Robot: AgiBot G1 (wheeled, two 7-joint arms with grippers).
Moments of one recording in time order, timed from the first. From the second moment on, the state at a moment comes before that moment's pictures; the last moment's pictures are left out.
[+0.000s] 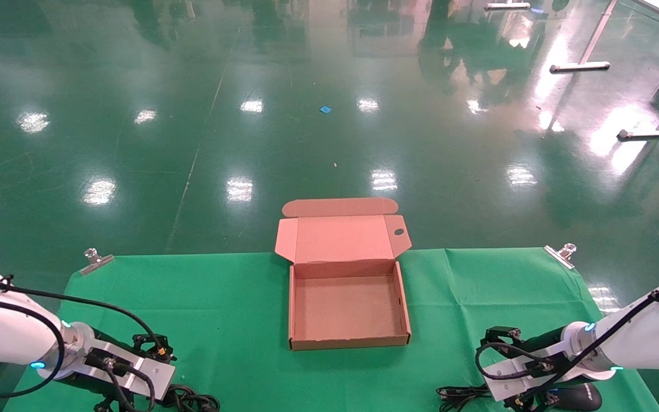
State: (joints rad) left arm -1.64 1.18 1.03 -0.03 1.72 1.12 0.73; right arm 1.61 -1.20 -0.95 0.01 -1.70 -1.03 -0.90
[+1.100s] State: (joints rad) left arm -1.64 1.17 1.02 -0.04 1.72 1.12 0.73; right arm 1.61 -1.20 -0.95 0.02 -1.70 -1.04 -0.90
